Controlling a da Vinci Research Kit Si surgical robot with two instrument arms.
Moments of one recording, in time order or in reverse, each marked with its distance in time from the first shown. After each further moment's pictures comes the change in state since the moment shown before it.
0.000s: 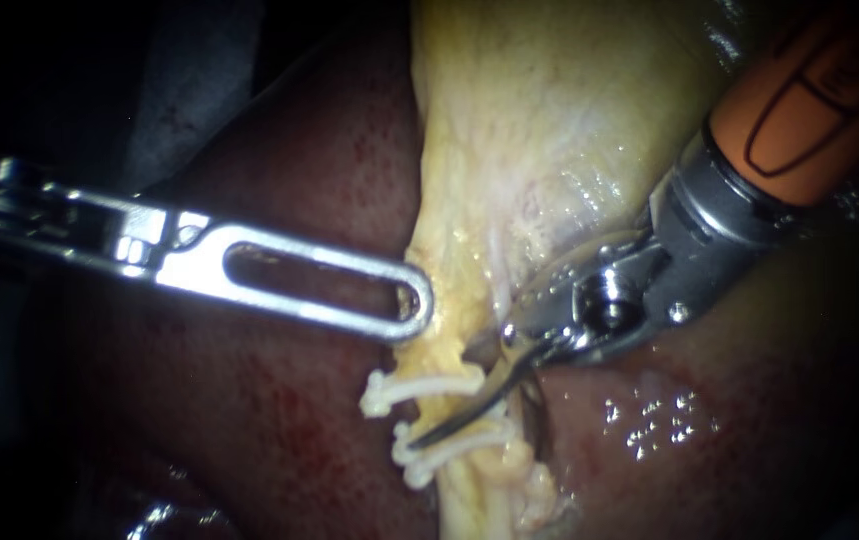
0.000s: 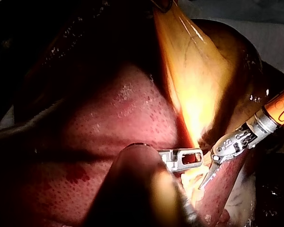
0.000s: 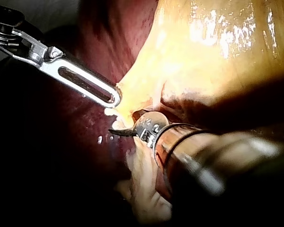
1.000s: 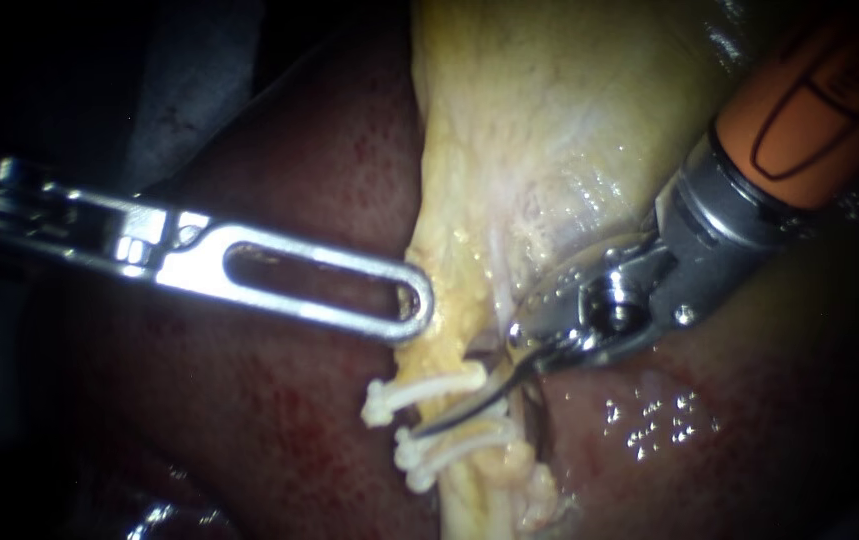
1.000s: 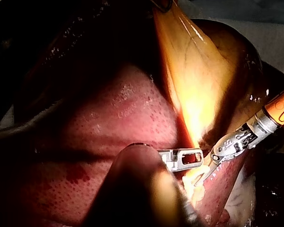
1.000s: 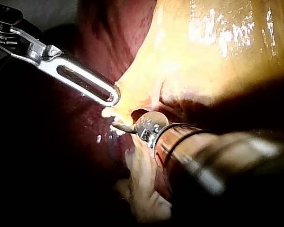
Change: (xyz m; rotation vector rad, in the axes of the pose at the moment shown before) right arm 0.000 0.000 0.000 -0.003 0.001 -0.004; left arm 0.000 0.000 0.000 0.000 0.000 0.000
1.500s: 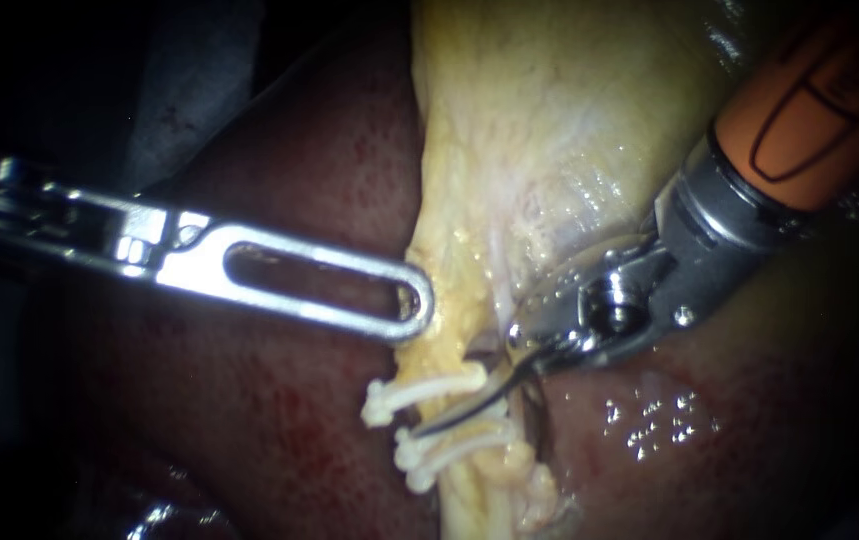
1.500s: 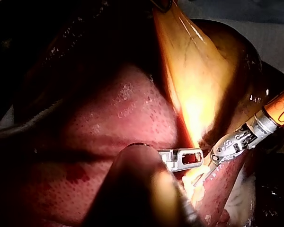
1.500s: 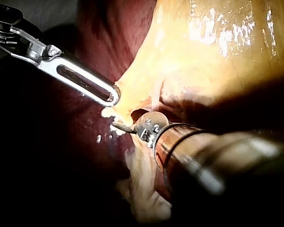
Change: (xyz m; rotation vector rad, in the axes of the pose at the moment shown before) right arm 0.000 0.000 0.000 0.000 0.000 -0.001; left arm 0.000 0.000 0.000 0.000 0.000 0.000
